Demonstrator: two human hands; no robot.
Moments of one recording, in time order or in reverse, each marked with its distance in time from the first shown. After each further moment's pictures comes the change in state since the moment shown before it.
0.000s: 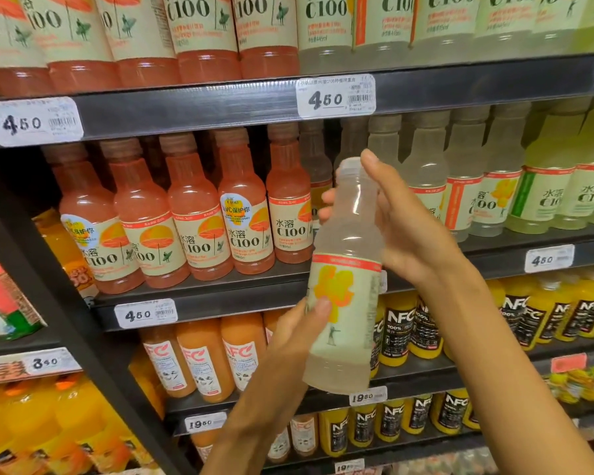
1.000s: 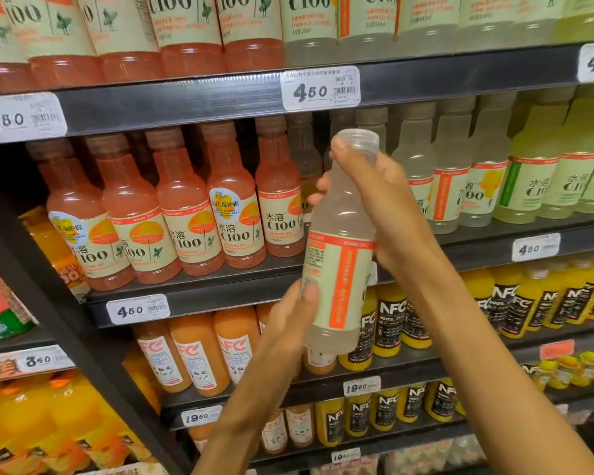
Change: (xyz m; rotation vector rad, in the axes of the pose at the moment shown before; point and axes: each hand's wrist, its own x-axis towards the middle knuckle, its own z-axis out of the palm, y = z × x) left_hand 0.012 -0.015 -0.003 0.053 0.057 0.123; right_hand 0.000 0.000 0.011 -0.156 0.174 -0.192
